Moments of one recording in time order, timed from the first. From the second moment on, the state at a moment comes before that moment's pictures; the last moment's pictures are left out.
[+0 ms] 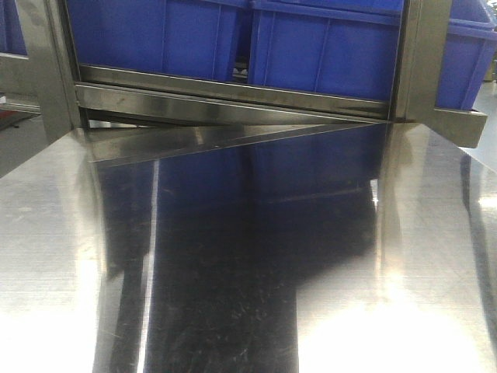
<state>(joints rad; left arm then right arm) -0.06 -0.01 0.00 0.13 0.09 -0.20 0.06 0.63 -0.46 -0.26 0.48 0.31</state>
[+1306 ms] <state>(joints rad) -0.06 -0.01 0.00 0.13 0.09 -0.20 0.06 0.07 -0.46 -0.26 0.48 0.31</state>
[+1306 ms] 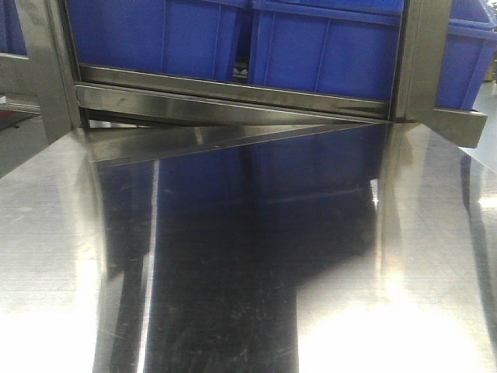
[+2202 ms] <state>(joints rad) -0.06 -0.01 0.00 0.13 0.09 -0.20 0.06 0.07 -0.46 -0.26 0.48 0.31</state>
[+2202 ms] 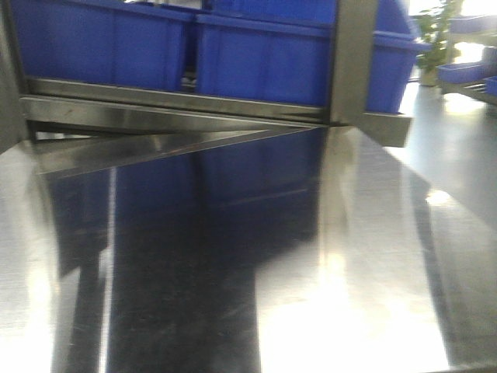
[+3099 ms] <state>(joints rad) -0.06 -0.01 0.00 0.13 0.08 -0.20 0.06 0.07 -0.46 -0.26 0.48 0.31</state>
